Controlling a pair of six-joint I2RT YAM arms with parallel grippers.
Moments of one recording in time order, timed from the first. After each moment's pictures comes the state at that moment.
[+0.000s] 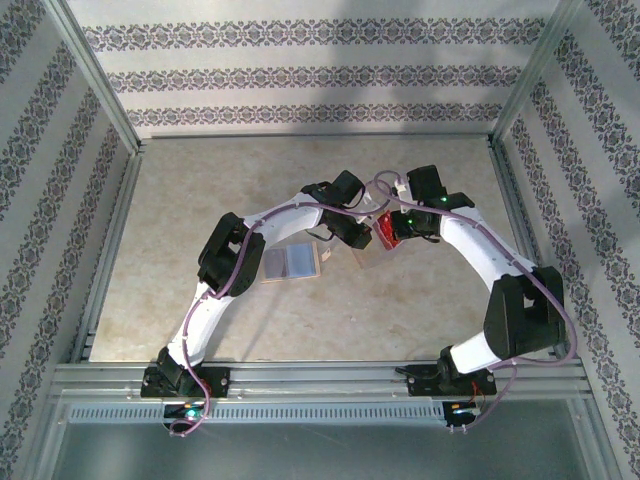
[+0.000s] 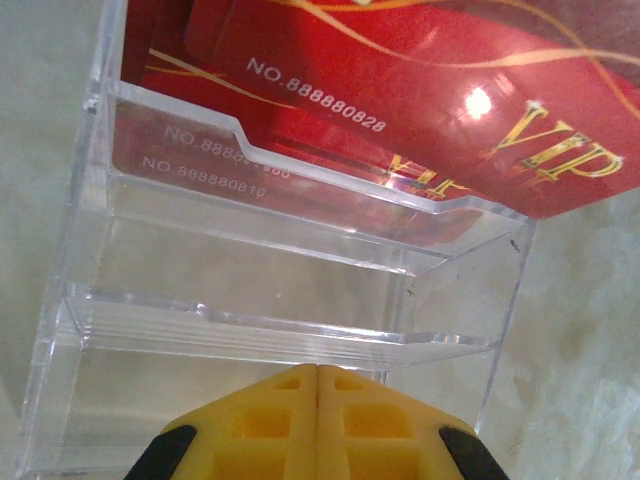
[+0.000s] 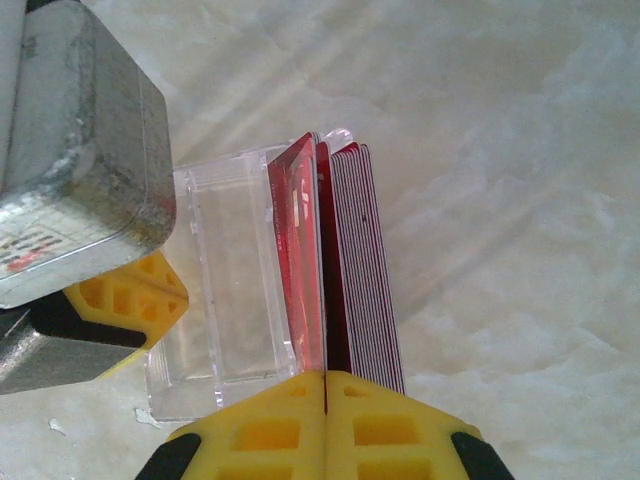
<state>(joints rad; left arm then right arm) -0.69 2.33 1.91 -0.69 0.50 0.03 0.22 1.49 1.11 -0.72 -0.11 0.05</state>
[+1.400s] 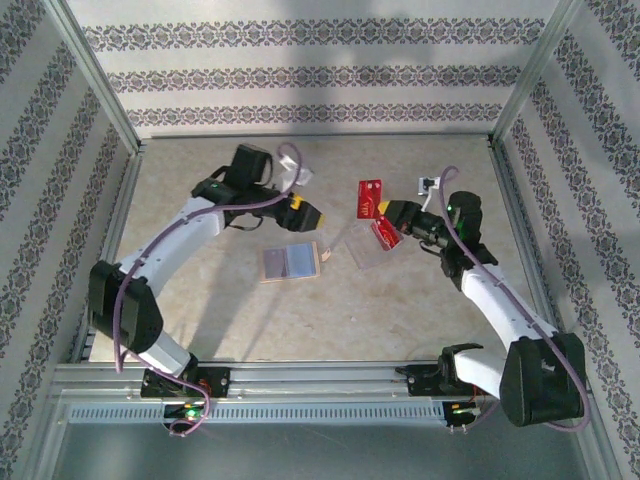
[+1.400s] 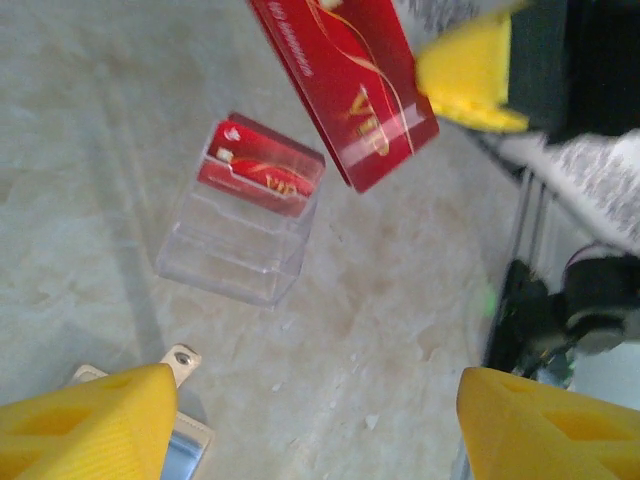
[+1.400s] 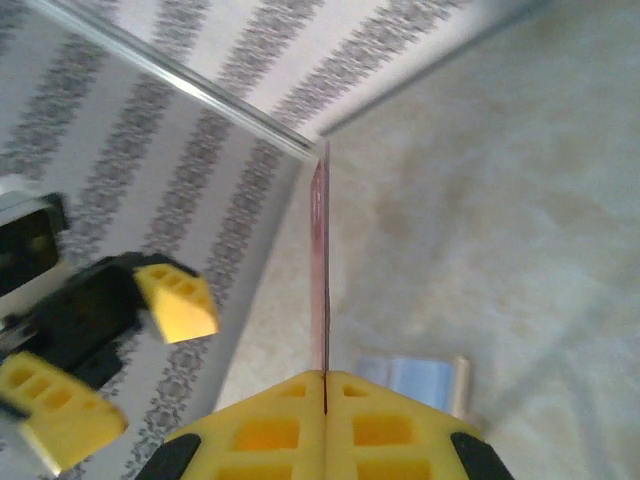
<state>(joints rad) -0.39 1.56 1.35 -0.55 0.77 -0.04 0.14 1.14 0.63 0.29 -0.76 0.84</state>
